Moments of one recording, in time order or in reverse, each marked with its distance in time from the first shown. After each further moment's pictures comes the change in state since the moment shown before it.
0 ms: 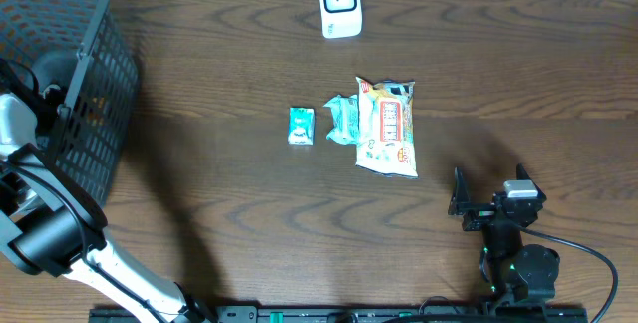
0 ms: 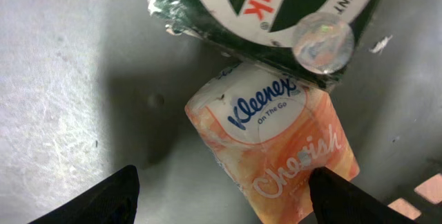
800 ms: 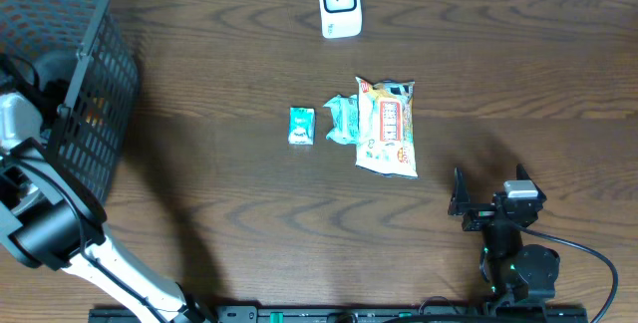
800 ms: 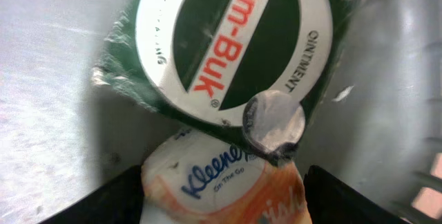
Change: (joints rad) left arm -0.016 0.039 -0.001 0.137 0.021 -0.078; right arm 0.000 0.000 0.000 0.000 0.000 0.000
